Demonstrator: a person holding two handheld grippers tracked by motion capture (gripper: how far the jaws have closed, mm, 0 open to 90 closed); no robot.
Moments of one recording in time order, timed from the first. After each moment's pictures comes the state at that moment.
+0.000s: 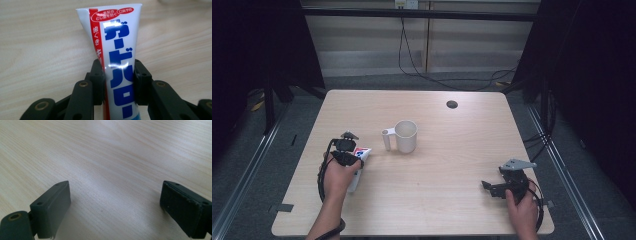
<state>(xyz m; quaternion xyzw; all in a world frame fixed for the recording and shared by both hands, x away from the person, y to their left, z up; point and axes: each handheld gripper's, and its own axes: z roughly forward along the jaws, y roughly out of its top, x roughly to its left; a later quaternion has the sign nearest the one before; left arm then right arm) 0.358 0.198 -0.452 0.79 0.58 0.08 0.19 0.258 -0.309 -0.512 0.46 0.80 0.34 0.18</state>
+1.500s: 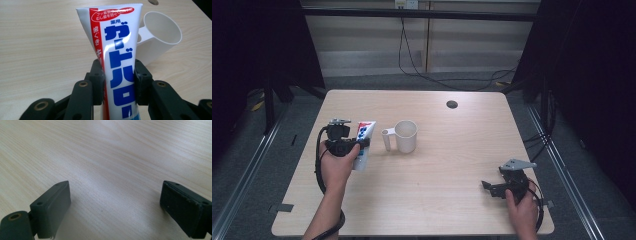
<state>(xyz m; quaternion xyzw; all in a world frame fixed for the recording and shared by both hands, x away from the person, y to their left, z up) 0.352 0.197 -0.400 0.74 0.54 0.12 0.39 0.258 -0.309 -0.512 0.46 0.80 0.34 0.18</state>
